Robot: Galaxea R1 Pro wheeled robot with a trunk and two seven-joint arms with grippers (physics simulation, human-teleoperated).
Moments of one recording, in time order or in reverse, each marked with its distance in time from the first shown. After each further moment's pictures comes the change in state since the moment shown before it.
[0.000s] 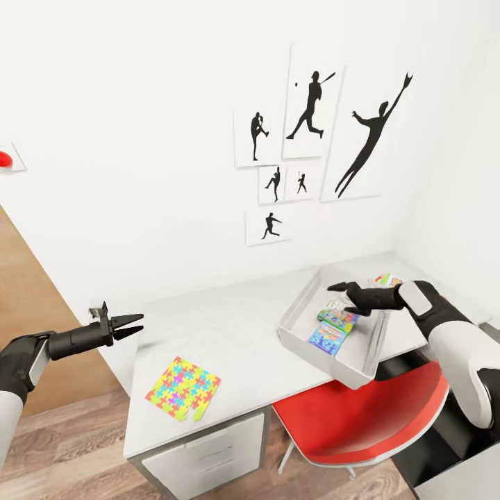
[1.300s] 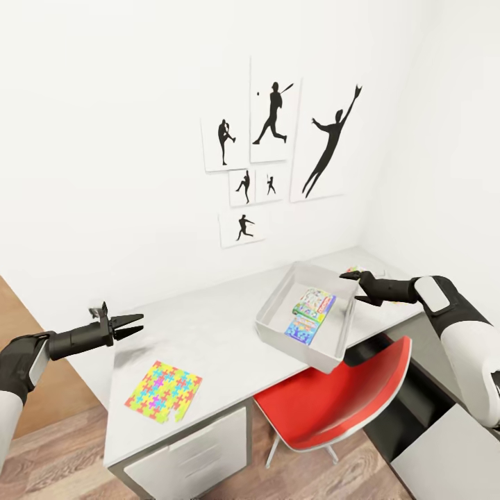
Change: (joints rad) left arm 0.000 0.000 0.000 0.000 -0.002 0.000 -0.004; right arm 0.009 -0.033 -0.108 -0.074 0.005 -0.019 -0.010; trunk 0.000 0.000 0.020
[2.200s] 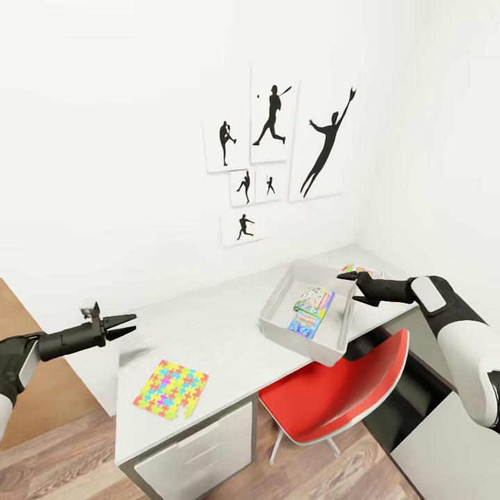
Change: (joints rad) left arm 0.004 0.033 0.001 0.000 0.002 0.005 -0.013; right arm 0.000 0.012 0.002 0.002 0.006 -0.003 -0.001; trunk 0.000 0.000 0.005
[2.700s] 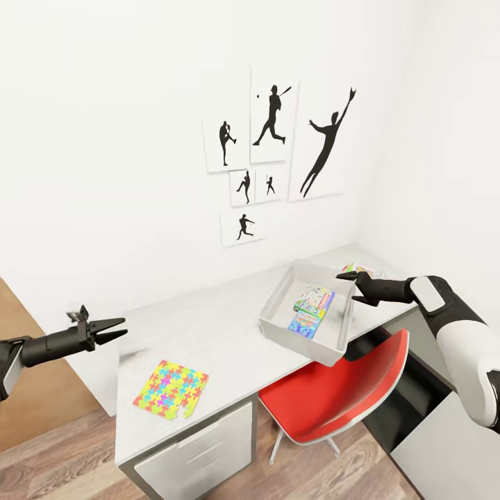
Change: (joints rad) left arm 0.025 0.048 -0.009 -0.006 -0.006 0.005 -0.089; right arm -0.001 0.004 0.002 0.001 0.001 -0.003 0.000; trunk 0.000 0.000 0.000
